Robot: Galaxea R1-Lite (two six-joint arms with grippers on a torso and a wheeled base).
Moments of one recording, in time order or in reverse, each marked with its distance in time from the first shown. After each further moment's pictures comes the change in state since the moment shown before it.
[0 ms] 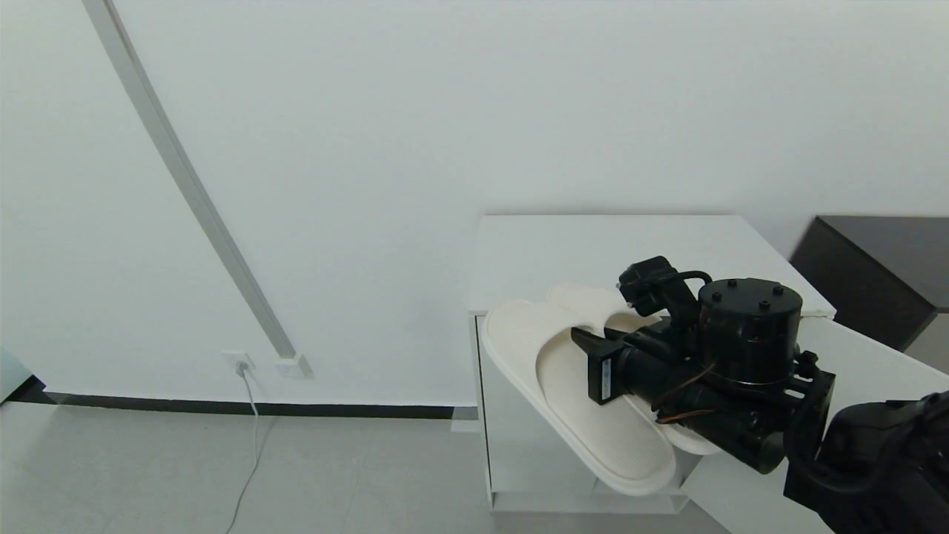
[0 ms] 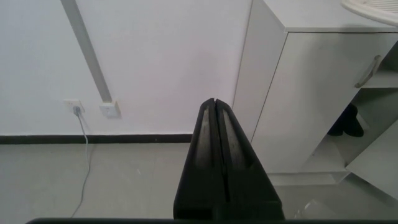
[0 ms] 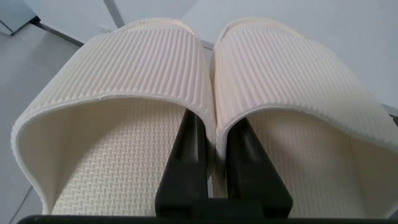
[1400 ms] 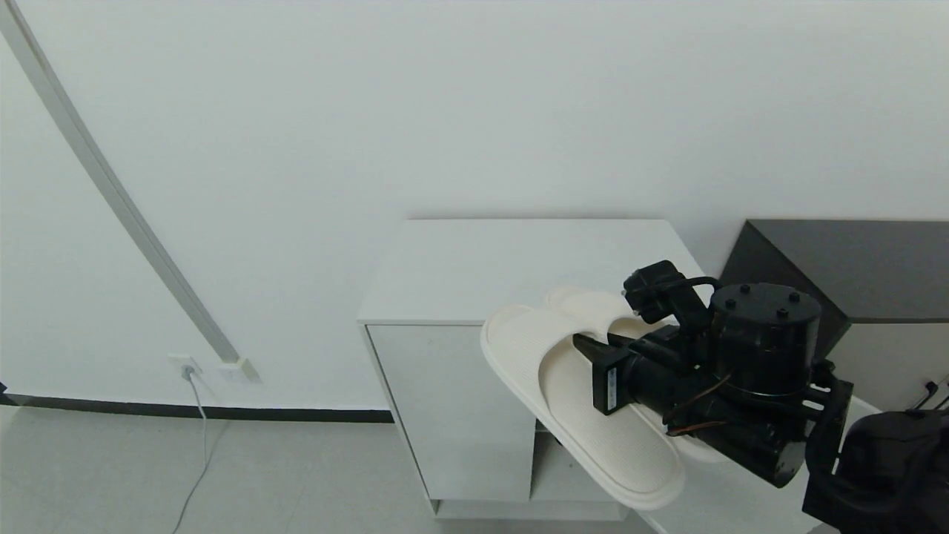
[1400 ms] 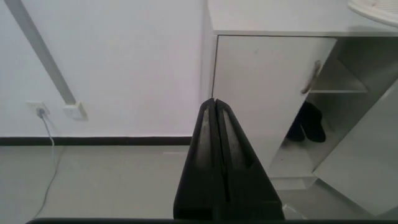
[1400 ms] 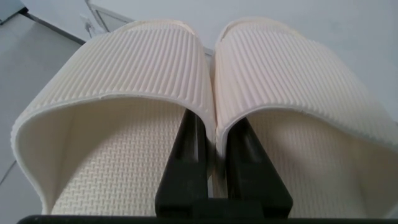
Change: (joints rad) left arm 0.000 0.000 0.000 0.000 0.004 -0.006; right arm 0.021 -0.035 0.038 0.001 -0.001 -0.017
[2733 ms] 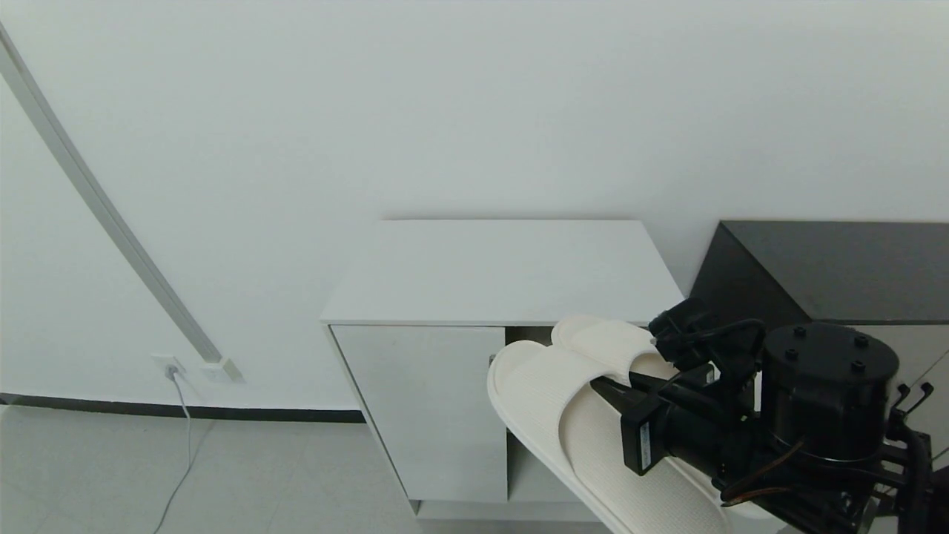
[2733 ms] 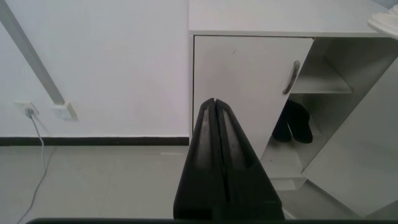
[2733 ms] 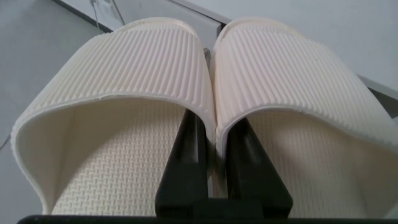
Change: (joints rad) left arm 0.000 0.001 0.000 0.000 0.000 0.000; right arm 0.065 -0.118 0.156 0.012 -0.017 -0.026
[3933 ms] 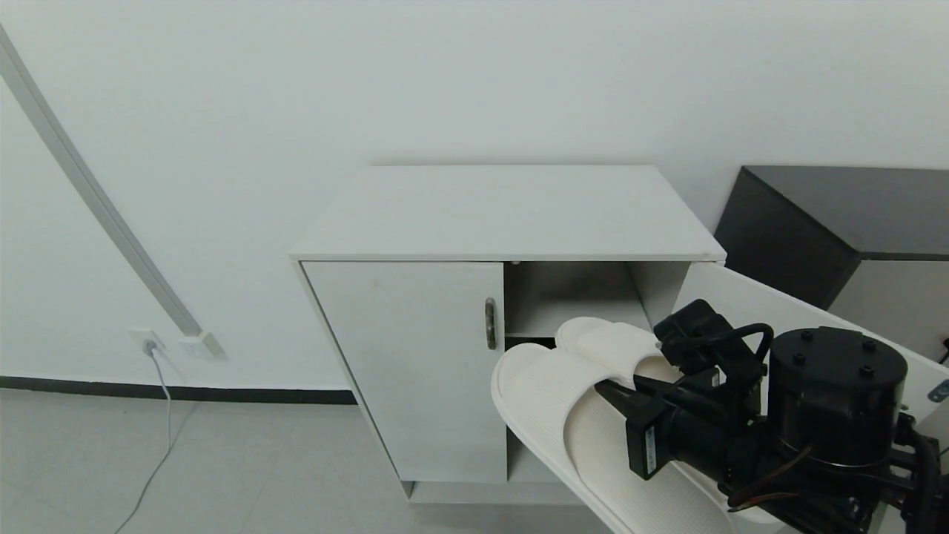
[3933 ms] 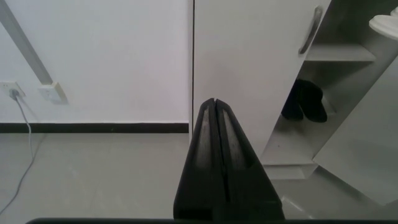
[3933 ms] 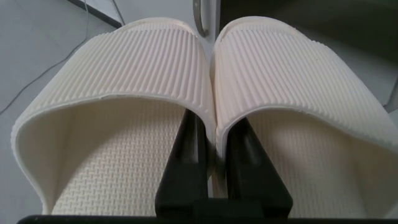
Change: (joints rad) left arm 0.000 0.000 0.000 0.000 0.000 -0.001; right arm 0.000 -0.010 0.016 -0.001 -0.001 -0.001
